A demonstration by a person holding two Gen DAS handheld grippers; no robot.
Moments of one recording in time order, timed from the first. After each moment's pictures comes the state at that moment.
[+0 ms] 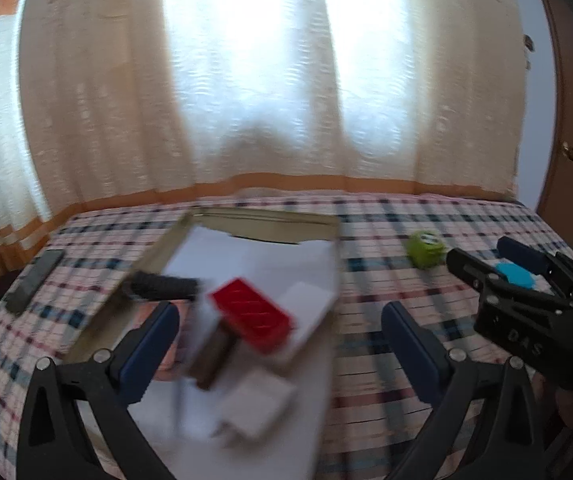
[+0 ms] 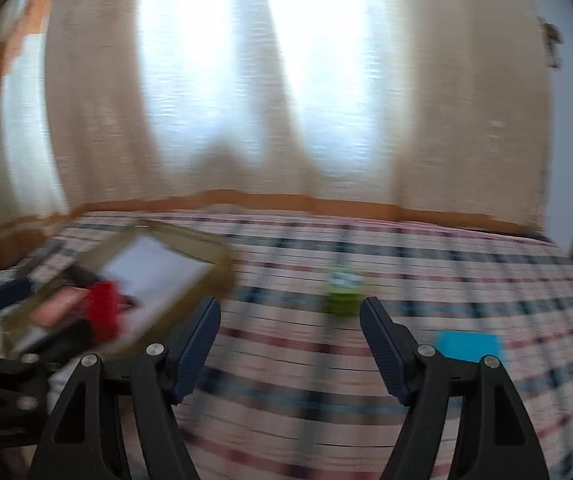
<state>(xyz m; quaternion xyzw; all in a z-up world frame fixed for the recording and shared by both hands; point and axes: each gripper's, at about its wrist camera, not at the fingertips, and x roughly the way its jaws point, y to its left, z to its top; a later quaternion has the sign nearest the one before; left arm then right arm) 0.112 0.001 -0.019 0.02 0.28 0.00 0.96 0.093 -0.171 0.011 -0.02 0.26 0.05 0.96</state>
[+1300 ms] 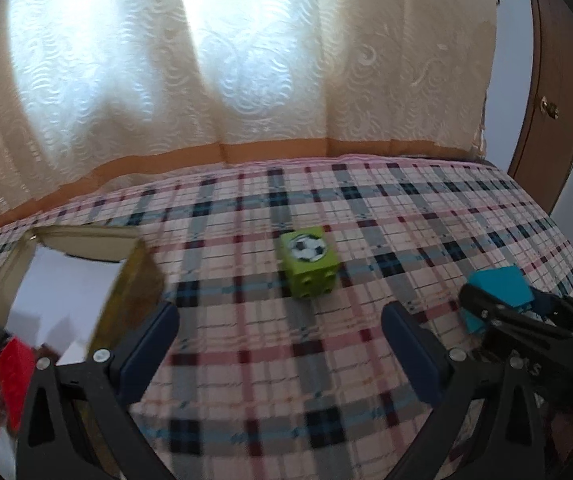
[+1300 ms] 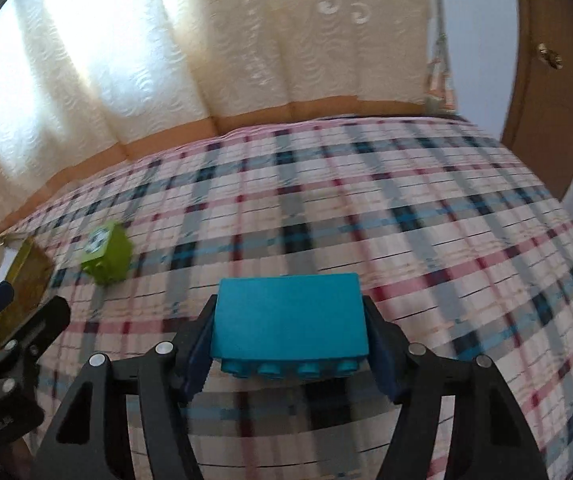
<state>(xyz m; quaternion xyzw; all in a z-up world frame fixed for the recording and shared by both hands) 0.215 -0.137 -0.053 0.04 0.36 -0.07 0.93 0.147 -0.326 -0.037 0.07 0.40 -0.09 0.91</state>
